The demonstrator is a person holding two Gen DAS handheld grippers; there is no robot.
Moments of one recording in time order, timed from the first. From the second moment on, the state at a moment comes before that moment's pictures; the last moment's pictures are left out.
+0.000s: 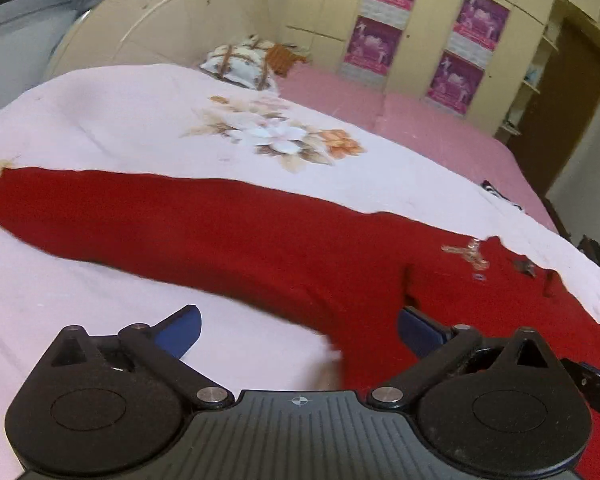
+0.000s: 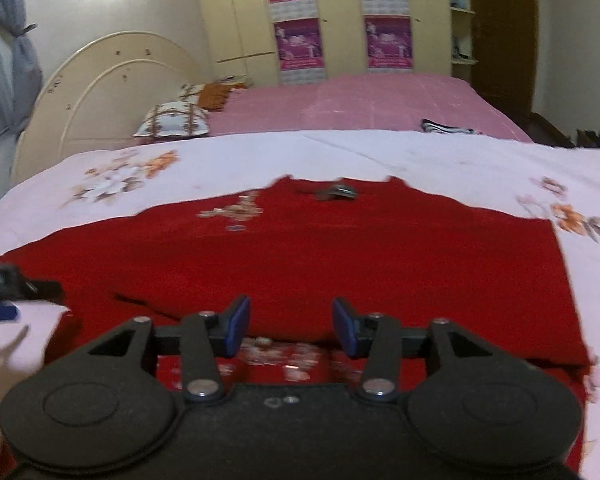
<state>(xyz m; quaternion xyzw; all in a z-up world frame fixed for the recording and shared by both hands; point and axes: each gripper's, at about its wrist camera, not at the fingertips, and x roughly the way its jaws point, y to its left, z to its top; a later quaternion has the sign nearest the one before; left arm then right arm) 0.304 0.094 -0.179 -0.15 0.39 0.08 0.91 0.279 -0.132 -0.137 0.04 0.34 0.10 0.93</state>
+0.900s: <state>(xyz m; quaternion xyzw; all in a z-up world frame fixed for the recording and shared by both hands) 0.337 0.337 -0.274 -0.46 0.30 0.23 0.80 0.311 -0.040 -0.149 0.03 0.35 0.09 0.93</state>
